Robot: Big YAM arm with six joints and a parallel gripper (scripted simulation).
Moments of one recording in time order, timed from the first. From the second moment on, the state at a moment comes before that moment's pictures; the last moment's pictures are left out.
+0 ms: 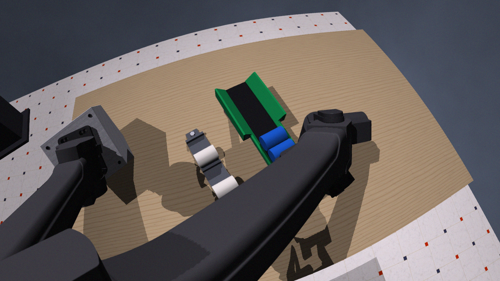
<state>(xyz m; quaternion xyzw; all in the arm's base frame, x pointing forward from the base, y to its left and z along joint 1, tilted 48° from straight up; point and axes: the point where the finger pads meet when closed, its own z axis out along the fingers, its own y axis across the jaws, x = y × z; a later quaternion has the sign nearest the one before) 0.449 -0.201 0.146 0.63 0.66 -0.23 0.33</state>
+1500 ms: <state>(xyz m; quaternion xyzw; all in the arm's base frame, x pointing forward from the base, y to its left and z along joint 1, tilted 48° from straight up) 0.449 -0.201 0.146 0.63 0.66 -0.23 0.33</state>
